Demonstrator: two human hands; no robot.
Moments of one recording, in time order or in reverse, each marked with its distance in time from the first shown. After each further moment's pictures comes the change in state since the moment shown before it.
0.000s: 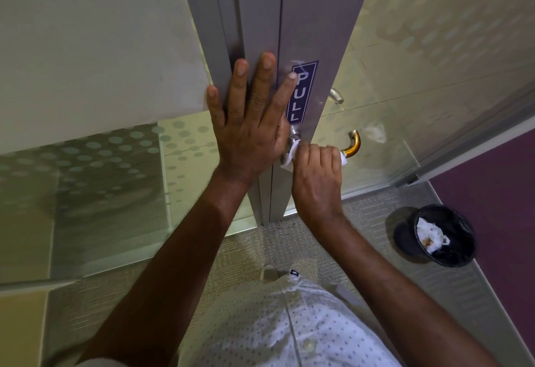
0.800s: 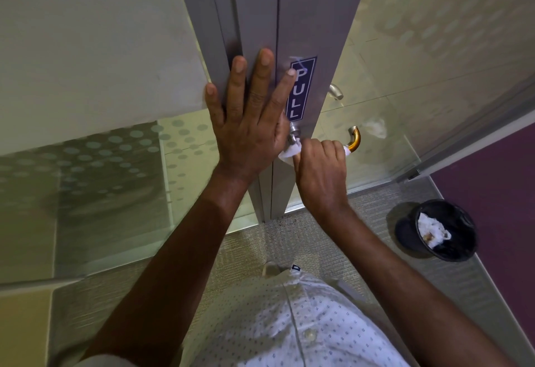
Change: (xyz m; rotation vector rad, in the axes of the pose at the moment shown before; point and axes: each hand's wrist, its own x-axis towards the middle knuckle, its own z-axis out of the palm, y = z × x) left_hand 0.000 0.000 0.003 -0.013 0.042 0.004; right_hand 0.008 0.015 0.004 0.136 0.117 -0.038
